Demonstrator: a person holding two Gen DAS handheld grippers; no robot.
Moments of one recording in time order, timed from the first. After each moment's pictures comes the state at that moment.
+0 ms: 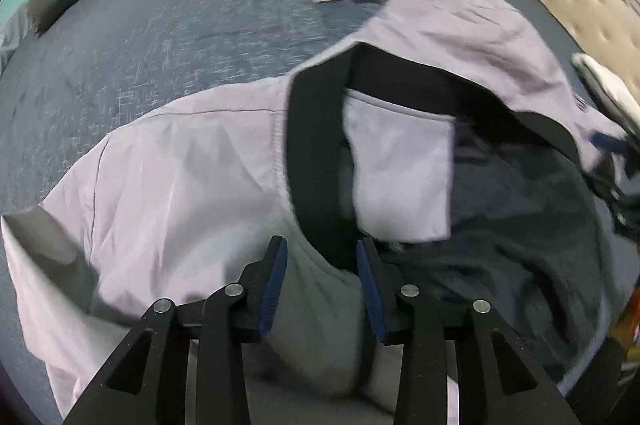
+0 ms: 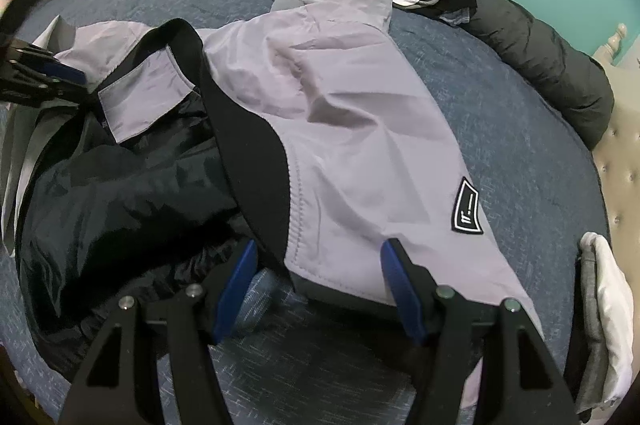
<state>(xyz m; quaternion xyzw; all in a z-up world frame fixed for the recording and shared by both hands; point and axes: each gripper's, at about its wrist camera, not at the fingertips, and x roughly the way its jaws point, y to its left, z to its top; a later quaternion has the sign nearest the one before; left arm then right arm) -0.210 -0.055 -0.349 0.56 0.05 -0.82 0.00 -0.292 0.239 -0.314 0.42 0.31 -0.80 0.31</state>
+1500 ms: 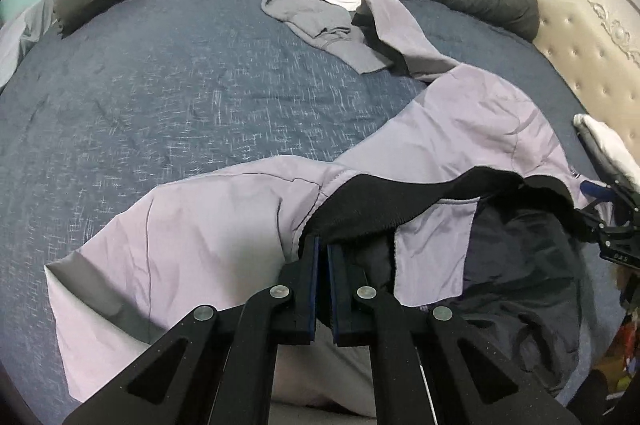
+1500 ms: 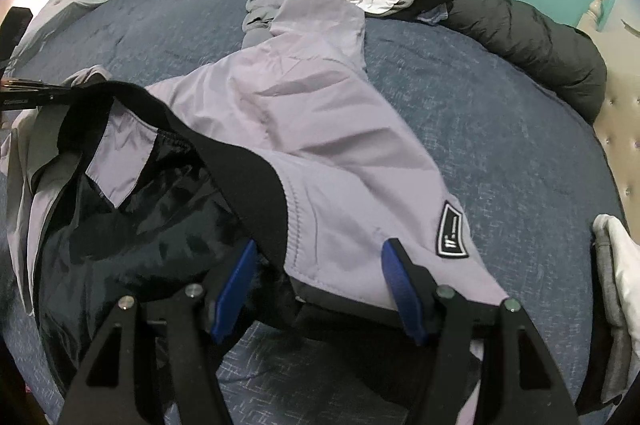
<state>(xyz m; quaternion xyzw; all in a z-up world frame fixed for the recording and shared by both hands) -0.217 -0.116 -0.300 0.50 0.09 -0.86 0.00 -0.324 0.243 -0.298 0.42 0.23 -0.82 0.30</state>
